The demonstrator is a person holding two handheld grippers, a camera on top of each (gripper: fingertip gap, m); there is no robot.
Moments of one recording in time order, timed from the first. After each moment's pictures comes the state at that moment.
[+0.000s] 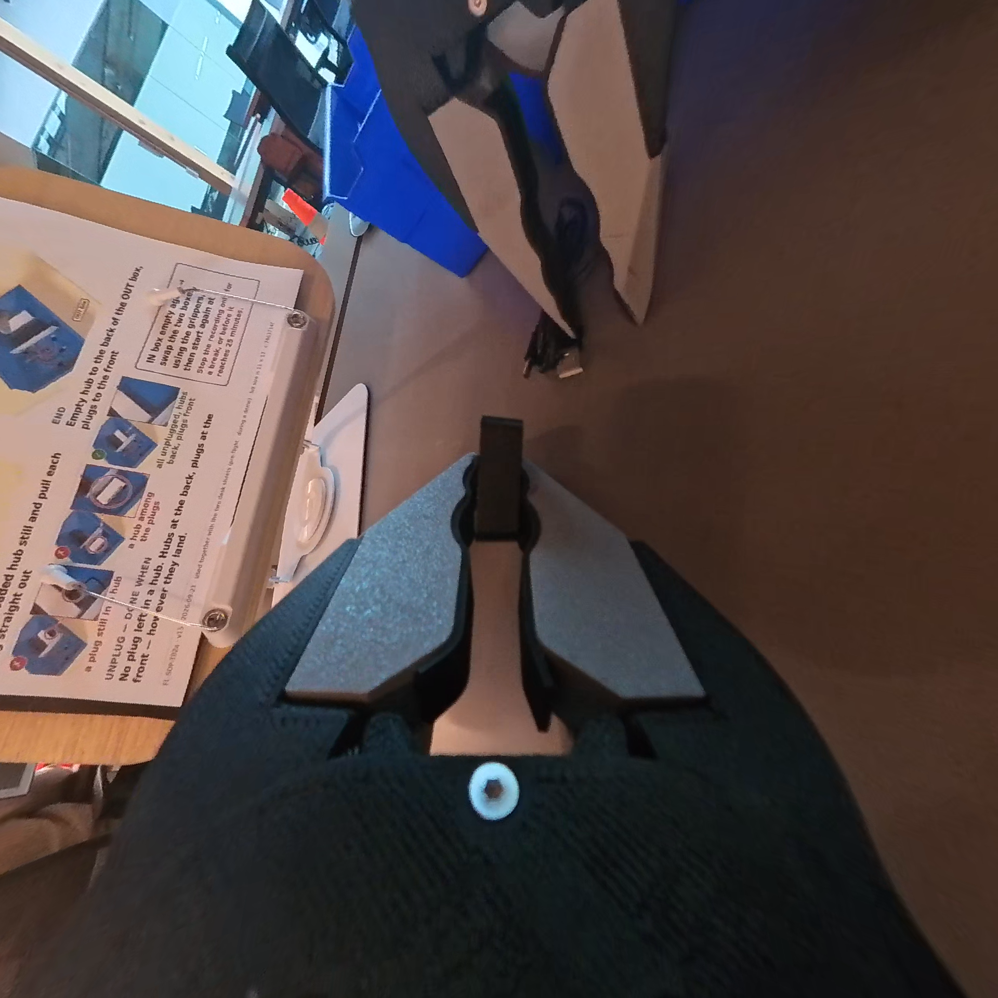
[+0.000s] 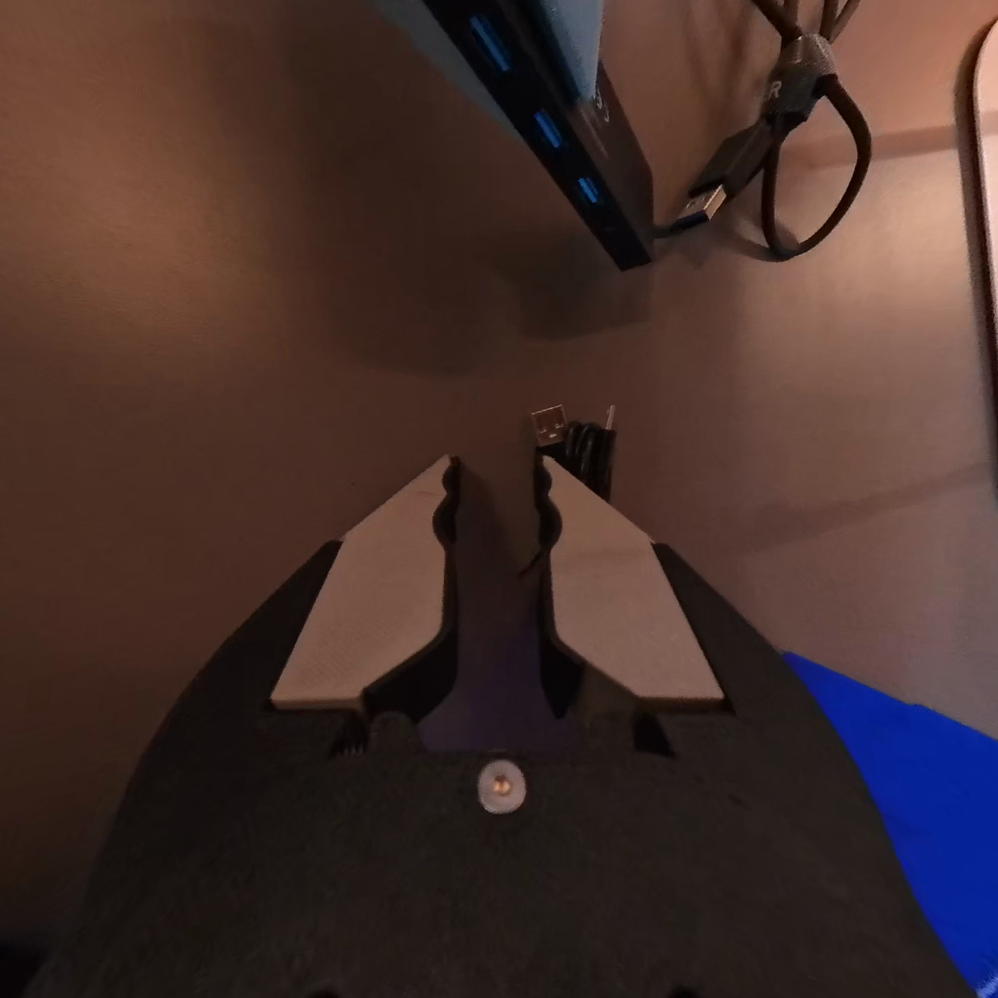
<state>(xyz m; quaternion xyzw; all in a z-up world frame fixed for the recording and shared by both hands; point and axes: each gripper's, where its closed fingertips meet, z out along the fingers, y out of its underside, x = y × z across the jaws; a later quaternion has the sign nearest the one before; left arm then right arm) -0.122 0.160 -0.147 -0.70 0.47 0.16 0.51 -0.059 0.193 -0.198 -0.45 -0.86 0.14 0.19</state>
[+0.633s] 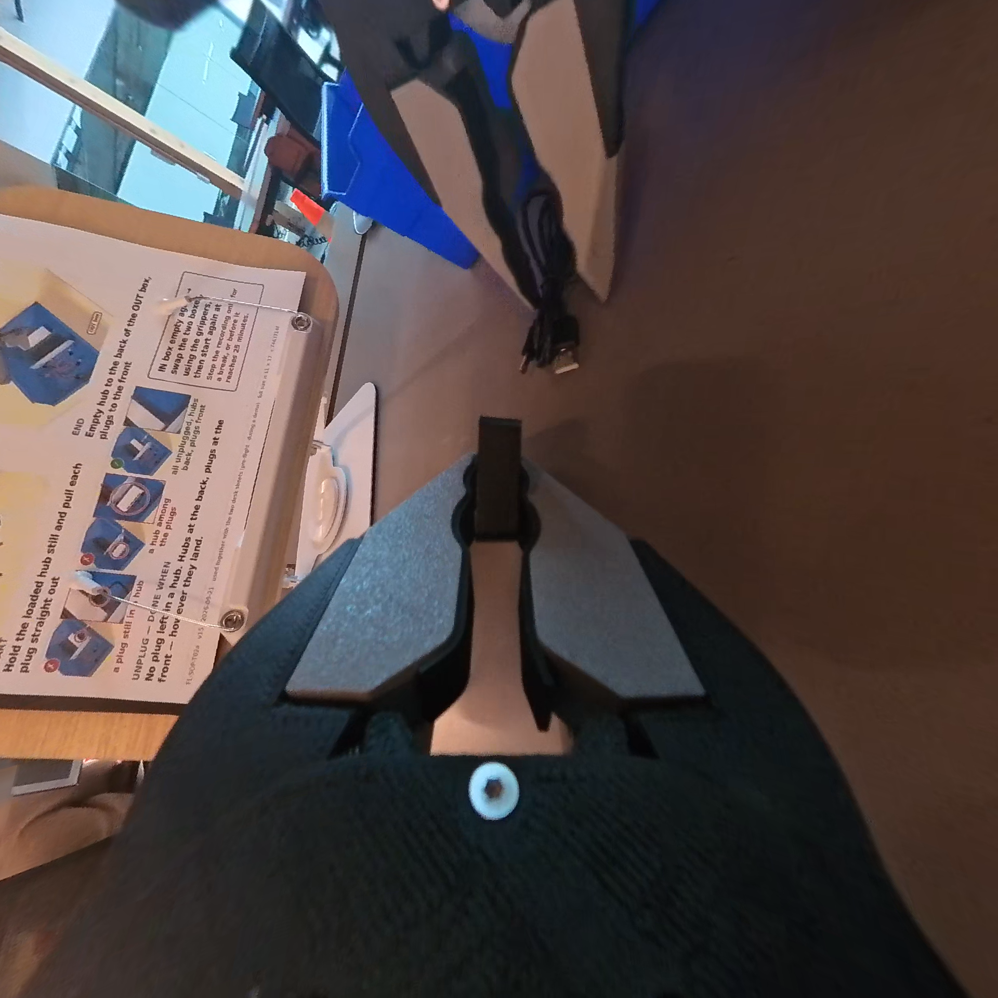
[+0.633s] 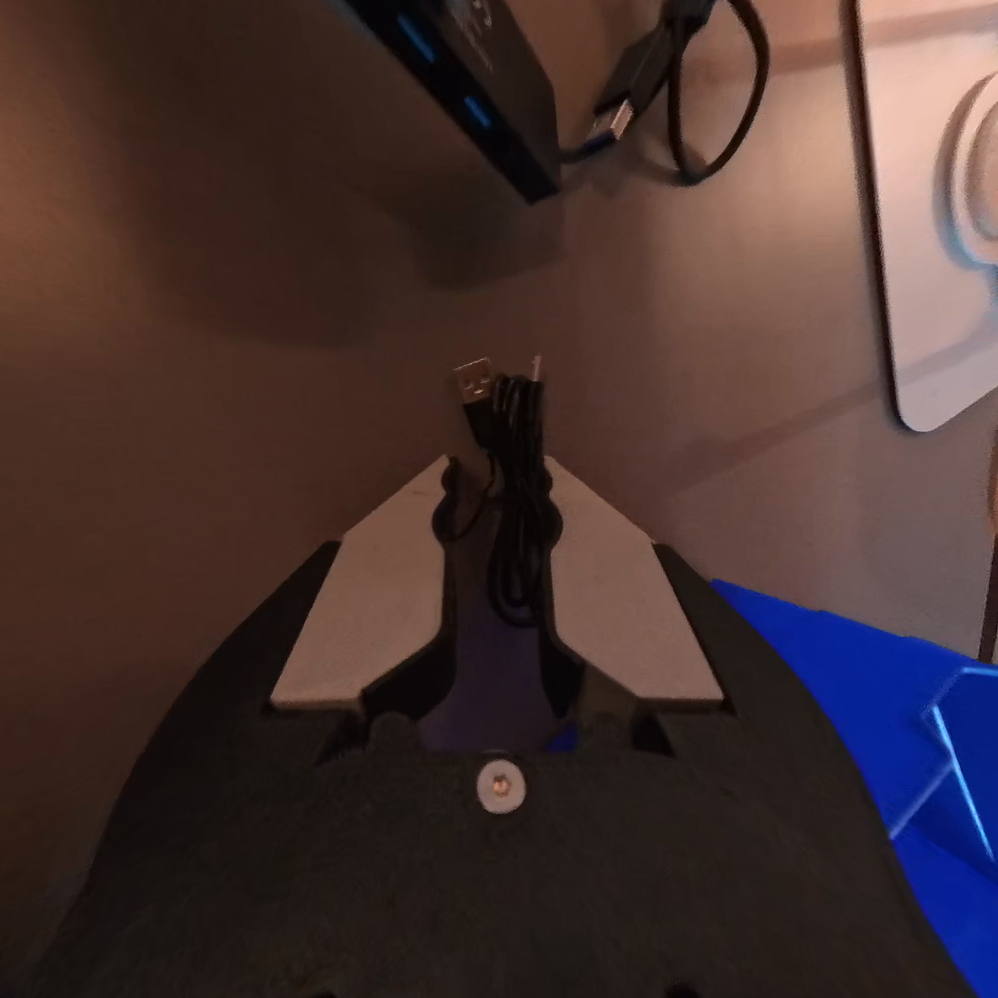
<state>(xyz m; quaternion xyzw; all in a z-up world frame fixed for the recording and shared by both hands) -0.123 0.161 -0.148 -0.69 0.48 0.18 0.51 -0.059 0.224 -0.195 -0.49 -0.84 0.07 0.23</state>
